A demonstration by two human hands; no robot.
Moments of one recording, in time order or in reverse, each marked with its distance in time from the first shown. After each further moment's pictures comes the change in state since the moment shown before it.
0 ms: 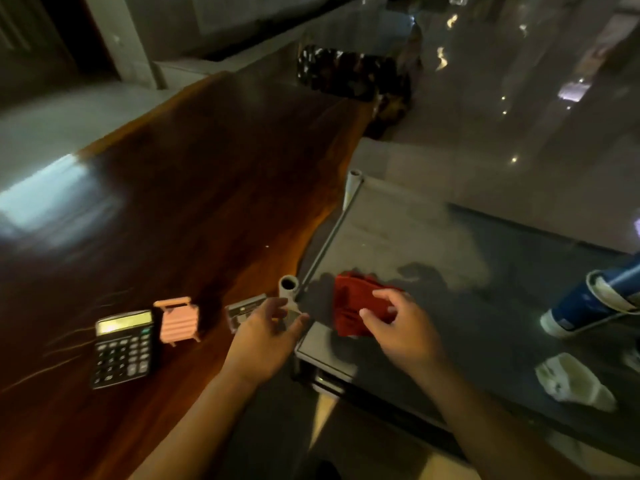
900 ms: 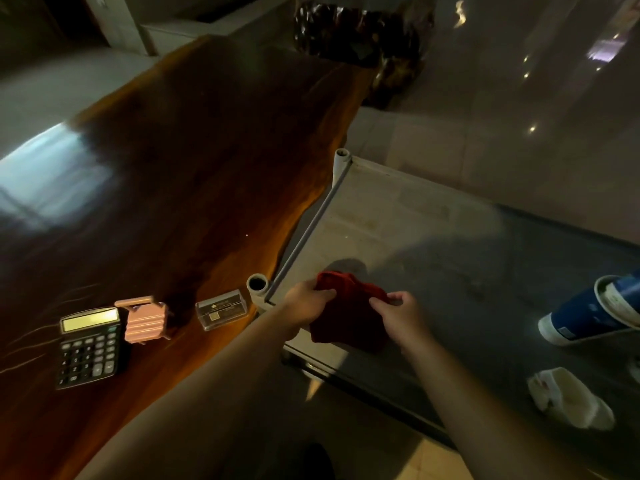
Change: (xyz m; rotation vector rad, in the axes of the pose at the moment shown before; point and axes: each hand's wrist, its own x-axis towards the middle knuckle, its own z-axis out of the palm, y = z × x) left_hand 0.110 0.050 0.106 -0.278 -0.354 -0.364; right_hand 0.098 0.100 0.009 0.401 -0.020 0.506
